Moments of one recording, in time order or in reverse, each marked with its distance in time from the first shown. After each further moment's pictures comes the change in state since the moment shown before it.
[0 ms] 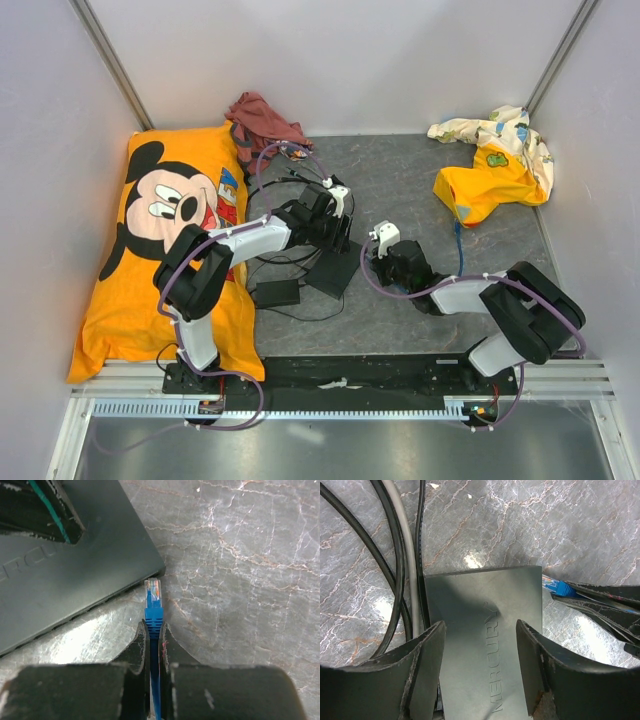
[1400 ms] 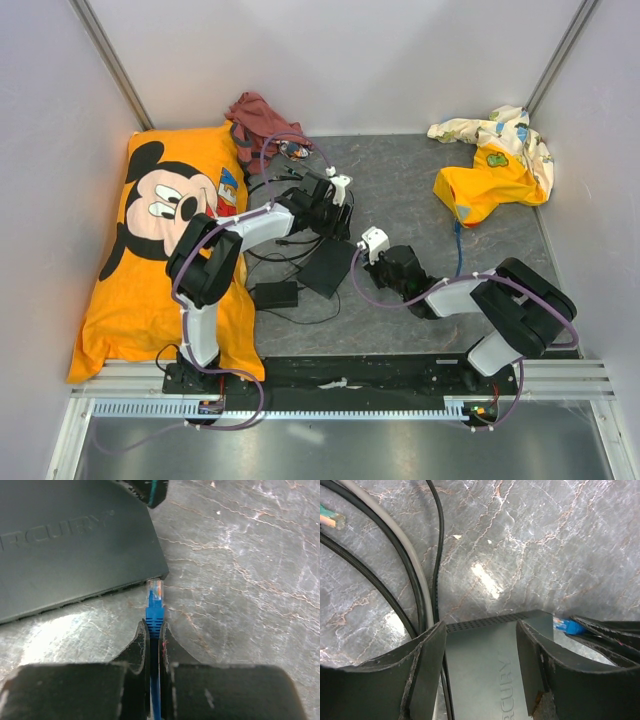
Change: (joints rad) left arm 0.057 0.116 0.134 -0.002 0.057 0.111; right arm 0.068 0.051 -0.003 0.100 0.035 -0.135
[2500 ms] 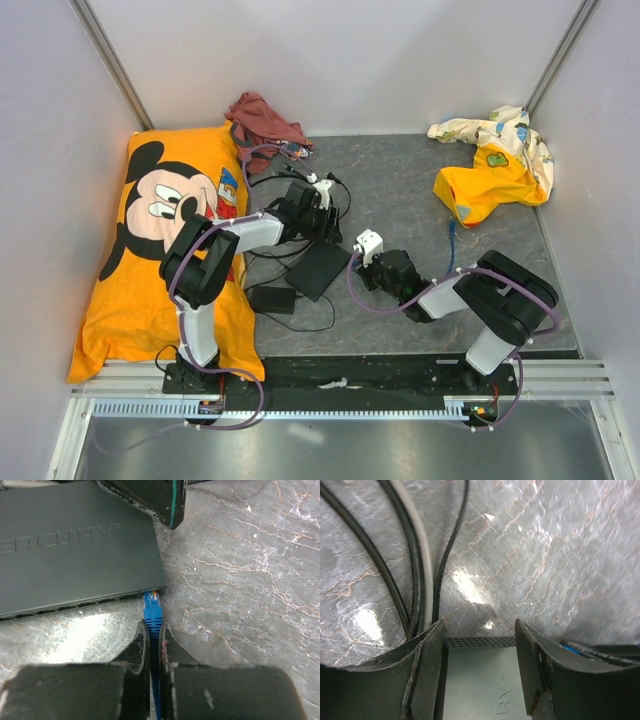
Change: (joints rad) left arm 0.045 -0.024 -0.159 0.166 0.036 -0.129; right arm 0.043 0.099 -0.010 0.190 -0.056 0.056
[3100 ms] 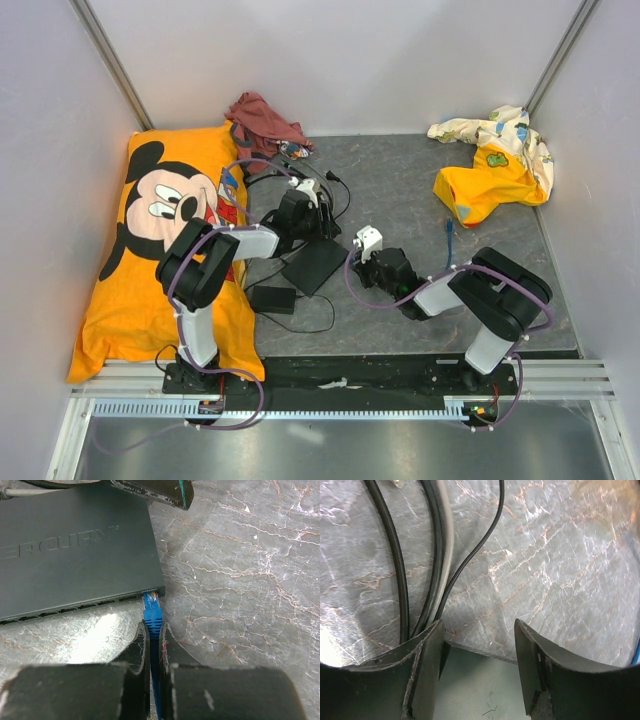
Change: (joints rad) left arm 0.001 -0.031 -0.165 0.313 -0.117 -0.291; right arm 0.007 0.040 0.032 0.023 0.032 0.090
